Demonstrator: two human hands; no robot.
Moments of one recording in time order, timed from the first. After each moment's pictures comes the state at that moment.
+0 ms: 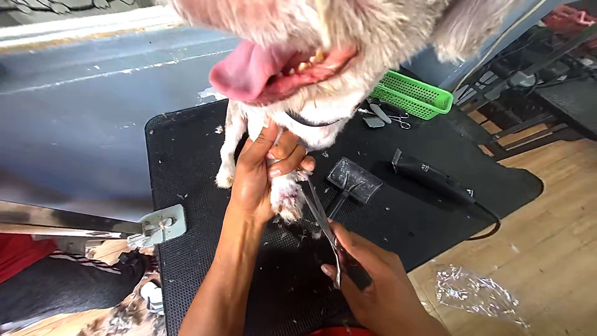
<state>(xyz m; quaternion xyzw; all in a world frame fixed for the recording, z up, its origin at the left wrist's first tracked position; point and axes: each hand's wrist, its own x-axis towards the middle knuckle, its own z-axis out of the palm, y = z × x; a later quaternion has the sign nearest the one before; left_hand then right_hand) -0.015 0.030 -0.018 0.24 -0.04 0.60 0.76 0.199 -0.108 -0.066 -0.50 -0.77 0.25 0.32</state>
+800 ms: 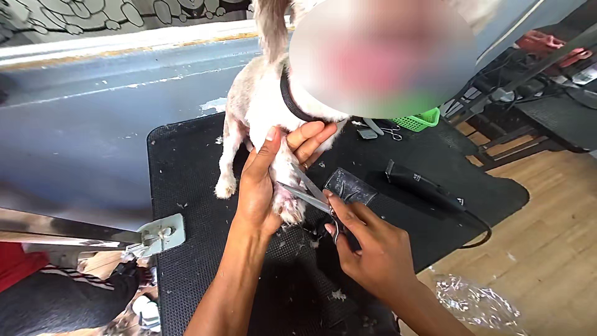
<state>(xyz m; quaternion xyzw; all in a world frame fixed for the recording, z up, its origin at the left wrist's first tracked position) -0.003 0.022 -0.005 0.30 0.06 0.64 0.70 0.193 -0.058 -0.049 -0.52 -0.80 -0.05 0.29</state>
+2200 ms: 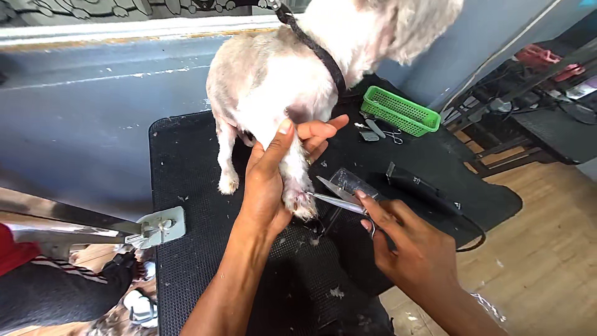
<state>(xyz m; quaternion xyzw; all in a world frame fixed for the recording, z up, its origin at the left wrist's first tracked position) -0.005 0.015 0.006 0.33 0.10 0.65 0.68 0.236 -0.062 -0.034 -0.52 -0.81 -0.12 0.23</state>
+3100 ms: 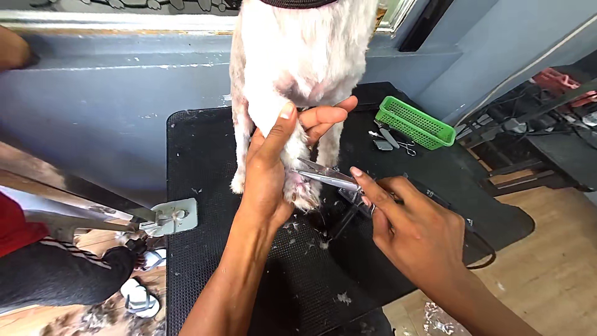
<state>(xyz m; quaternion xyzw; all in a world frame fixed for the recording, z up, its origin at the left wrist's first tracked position) -0.032 0.016 0.018 0.31 0.08 0.71 0.63 0.191 -0.029 0.003 -0.46 -0.84 -0.19 0.21</state>
